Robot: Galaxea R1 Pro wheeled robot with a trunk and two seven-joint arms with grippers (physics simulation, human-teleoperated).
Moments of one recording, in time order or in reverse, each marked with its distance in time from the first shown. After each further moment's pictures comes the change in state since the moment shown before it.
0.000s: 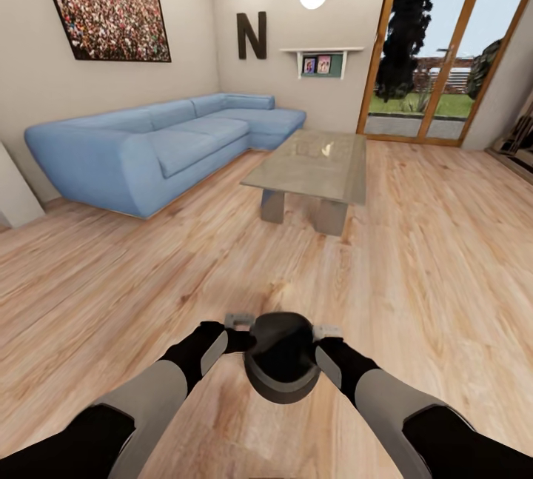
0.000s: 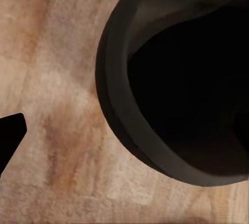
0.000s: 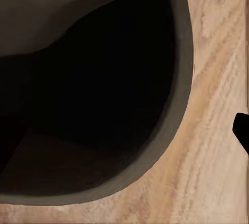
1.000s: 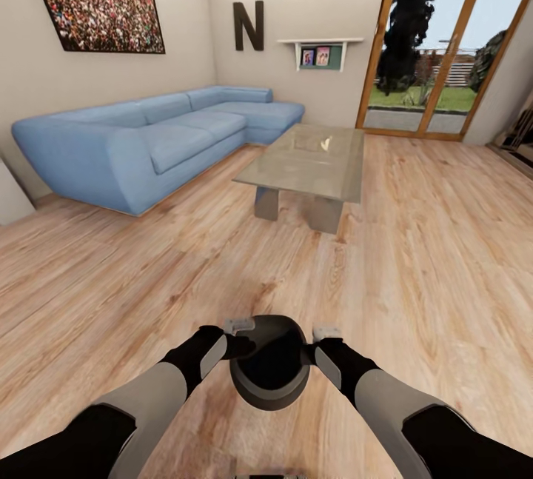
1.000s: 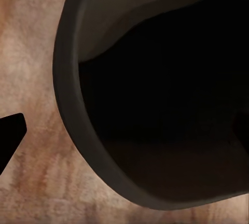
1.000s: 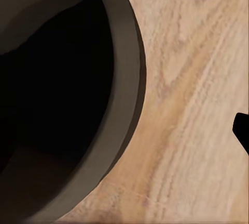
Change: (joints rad) left arm 0.000 0.000 -0.002 0.043 0.028 -0.003 -0.005; right arm 0.000 0.001 0.006 0.005 0.004 0.008 0.000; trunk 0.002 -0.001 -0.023
